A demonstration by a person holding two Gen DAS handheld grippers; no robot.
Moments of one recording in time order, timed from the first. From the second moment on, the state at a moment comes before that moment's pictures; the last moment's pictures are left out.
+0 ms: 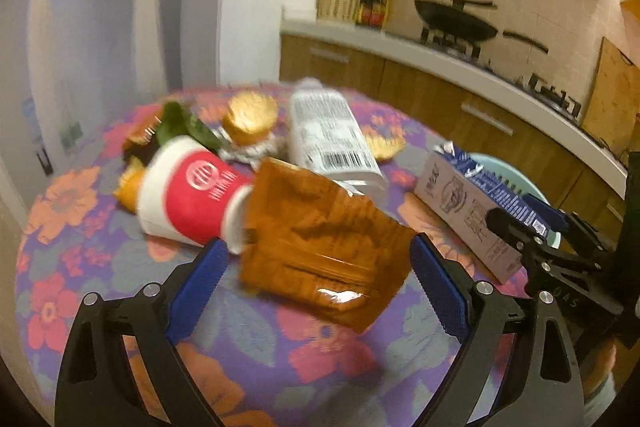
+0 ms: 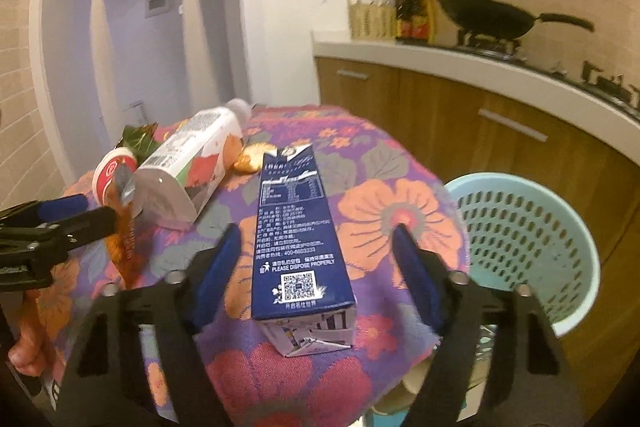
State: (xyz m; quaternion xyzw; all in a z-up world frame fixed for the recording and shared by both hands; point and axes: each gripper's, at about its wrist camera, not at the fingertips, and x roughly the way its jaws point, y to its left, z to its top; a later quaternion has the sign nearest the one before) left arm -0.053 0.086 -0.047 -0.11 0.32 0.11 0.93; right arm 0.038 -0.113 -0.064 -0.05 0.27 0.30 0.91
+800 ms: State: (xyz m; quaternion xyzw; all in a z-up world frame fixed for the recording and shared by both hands) left arm -0.048 0.053 -0.033 -0.08 0.31 0.11 0.94; right arm 0.052 -0.152 -0.051 -0.05 0.25 0.27 0.93
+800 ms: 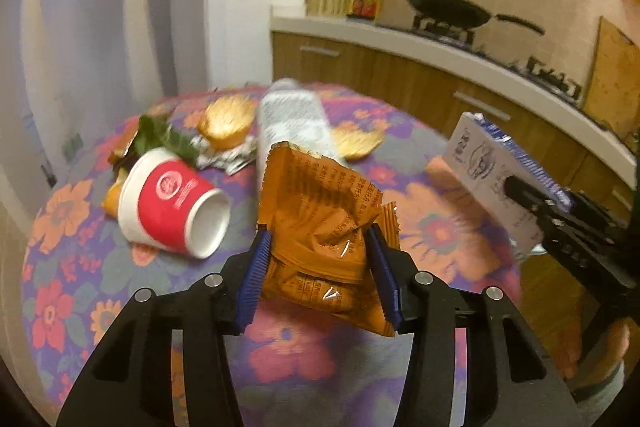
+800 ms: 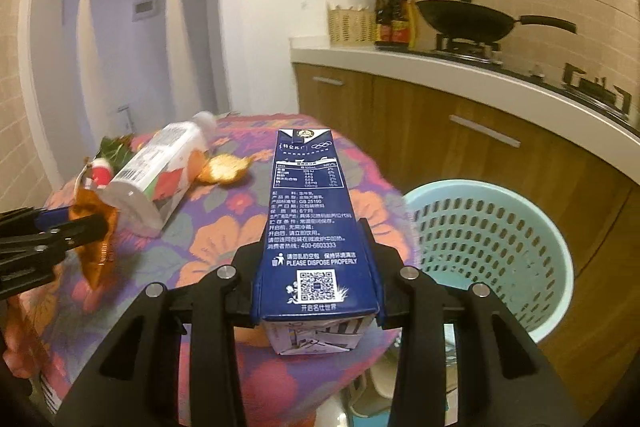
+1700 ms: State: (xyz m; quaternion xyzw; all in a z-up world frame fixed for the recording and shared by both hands) left arm 0.200 -0.136 -0.045 -0.04 0.39 -0.09 0.92; right arm 0.208 -0.305 -0.105 0.05 0.36 0.07 0.93
